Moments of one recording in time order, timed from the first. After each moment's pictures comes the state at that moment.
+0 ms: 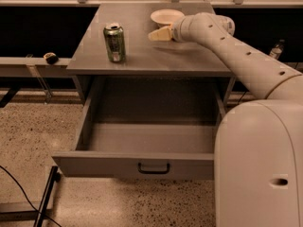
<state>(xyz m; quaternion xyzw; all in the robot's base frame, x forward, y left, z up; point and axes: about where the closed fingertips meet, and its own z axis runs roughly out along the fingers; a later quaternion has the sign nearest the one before) 0.917 -0.088 0.872 -0.23 0.79 0.07 0.57</state>
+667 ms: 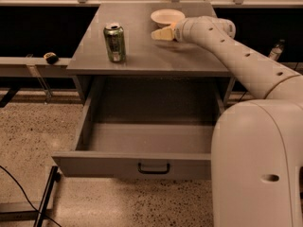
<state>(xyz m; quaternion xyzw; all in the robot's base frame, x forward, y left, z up) 0.928 -0.102 0.864 -0.19 0.80 0.08 0.57</state>
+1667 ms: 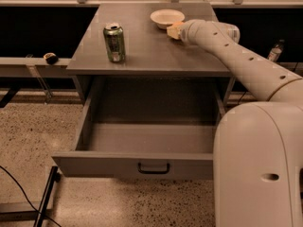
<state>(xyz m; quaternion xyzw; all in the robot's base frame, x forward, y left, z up) 0.936 -0.128 0.862 -0.15 0.79 0.08 0.59</state>
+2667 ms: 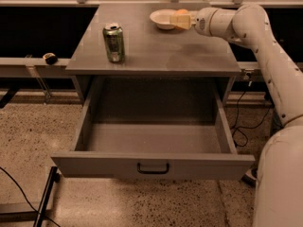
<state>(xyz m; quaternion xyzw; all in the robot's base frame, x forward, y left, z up) 0.870 -0.126 0.932 -0.23 0.73 0.24 0.60</state>
